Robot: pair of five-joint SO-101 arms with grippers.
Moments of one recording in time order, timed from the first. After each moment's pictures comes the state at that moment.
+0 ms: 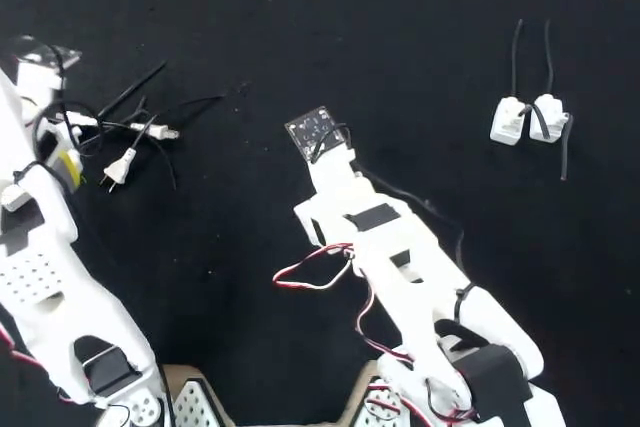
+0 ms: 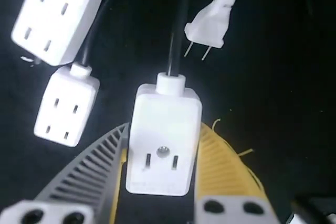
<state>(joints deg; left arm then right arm) -35.9 29.4 -36.4 99.9 -52.4 -23.1 -20.3 60.0 27.9 8.0</state>
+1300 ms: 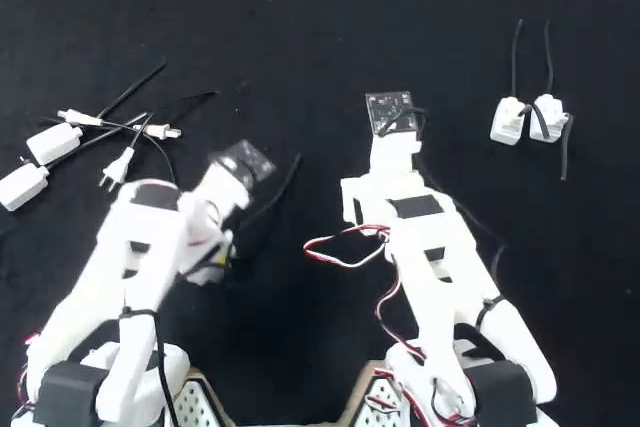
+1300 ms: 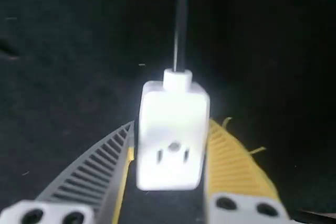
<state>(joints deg) 4.8 -27.1 53.4 61.9 -36.1 -10.2 -24.5 59.2 33.3 -3.7</state>
